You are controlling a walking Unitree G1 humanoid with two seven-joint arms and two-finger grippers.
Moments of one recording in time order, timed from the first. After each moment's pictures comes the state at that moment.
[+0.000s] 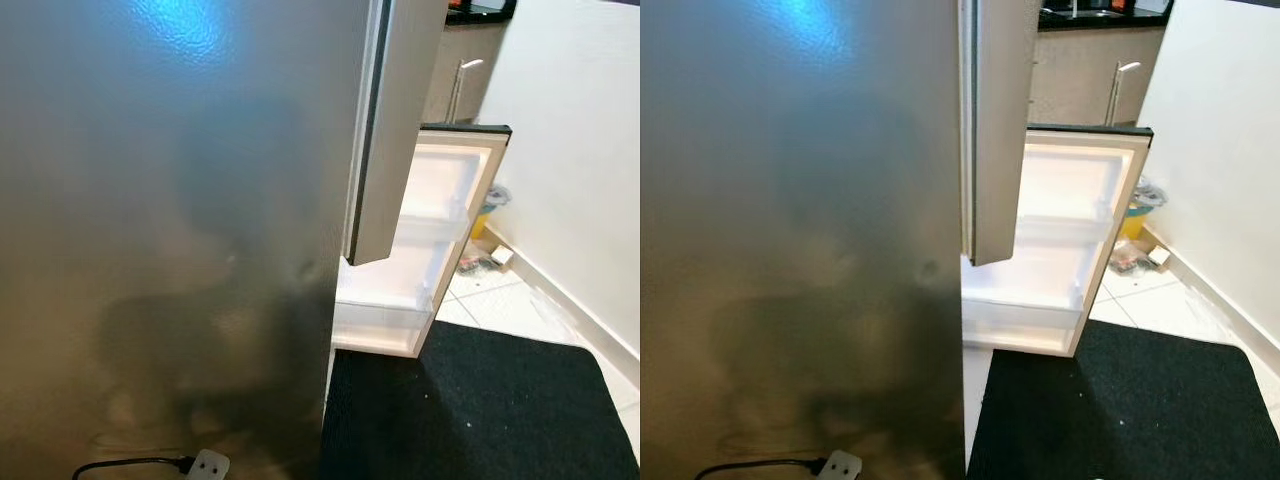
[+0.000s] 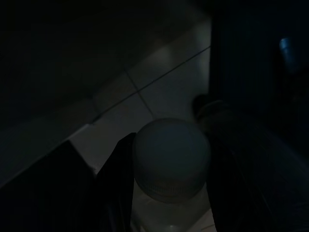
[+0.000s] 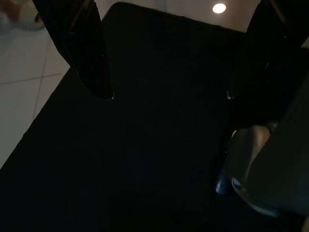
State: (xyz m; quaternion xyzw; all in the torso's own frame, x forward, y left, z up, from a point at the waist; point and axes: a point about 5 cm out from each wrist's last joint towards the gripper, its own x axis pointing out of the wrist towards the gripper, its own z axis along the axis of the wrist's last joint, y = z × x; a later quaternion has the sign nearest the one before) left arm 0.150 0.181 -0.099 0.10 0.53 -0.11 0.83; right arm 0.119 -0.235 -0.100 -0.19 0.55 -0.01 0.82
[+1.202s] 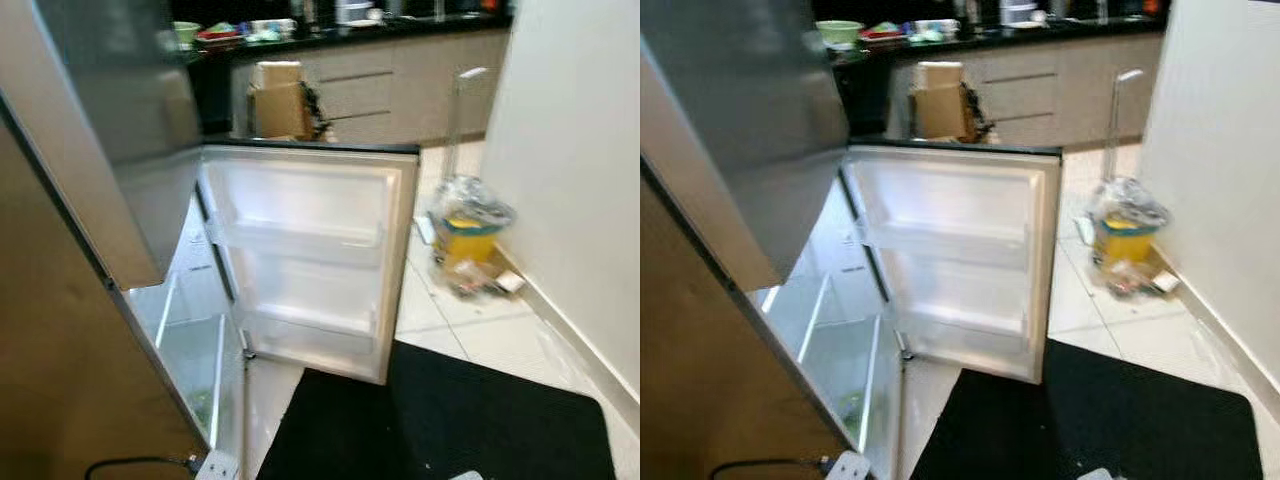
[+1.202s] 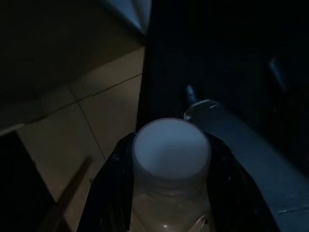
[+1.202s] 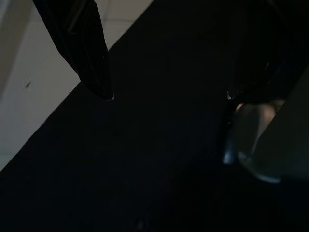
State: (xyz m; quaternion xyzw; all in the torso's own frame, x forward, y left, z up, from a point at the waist) left arm 0.154 0.174 -0.099 0.10 0.53 -0.12 0.84; right arm 0.129 -0.240 -0.096 -0.18 0.53 0.02 0.83
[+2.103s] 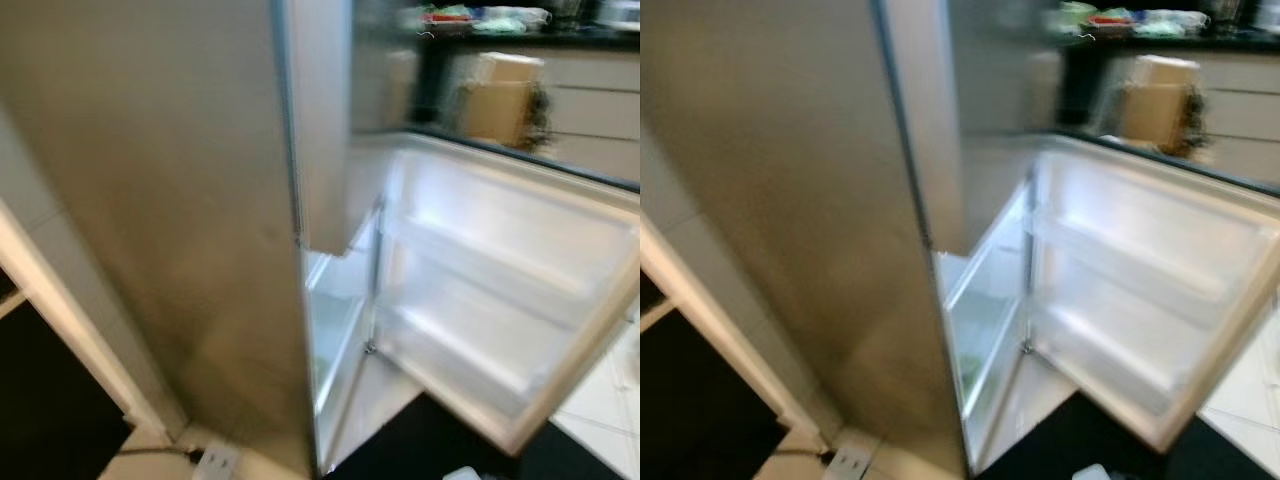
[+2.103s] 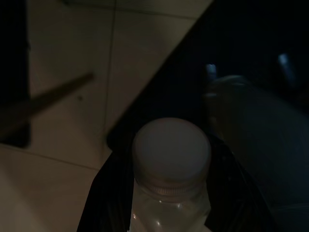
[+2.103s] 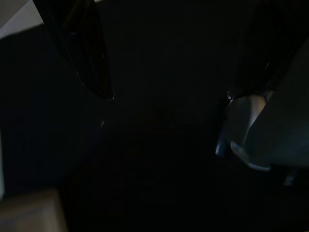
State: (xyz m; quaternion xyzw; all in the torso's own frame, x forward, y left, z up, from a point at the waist) left arm 0.150 0.175 -0.100 0.10 0.53 -0.12 0.83; right arm 0.136 -0.238 -0.094 -0.18 0.52 0.03 0.83
